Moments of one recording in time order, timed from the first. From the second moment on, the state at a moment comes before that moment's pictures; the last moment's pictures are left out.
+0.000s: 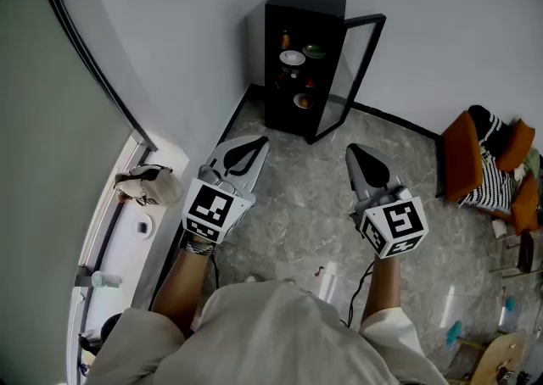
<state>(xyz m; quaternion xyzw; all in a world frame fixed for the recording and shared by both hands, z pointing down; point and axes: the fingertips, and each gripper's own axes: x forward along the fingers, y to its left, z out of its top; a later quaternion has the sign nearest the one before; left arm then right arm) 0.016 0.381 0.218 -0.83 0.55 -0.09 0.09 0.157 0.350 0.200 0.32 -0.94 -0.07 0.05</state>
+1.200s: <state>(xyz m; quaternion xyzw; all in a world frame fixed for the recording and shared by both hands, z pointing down) 0.050 0.311 0.244 -0.81 0.57 -0.10 0.07 0.203 0.268 0.218 0.29 -0.96 -0.03 0.02</state>
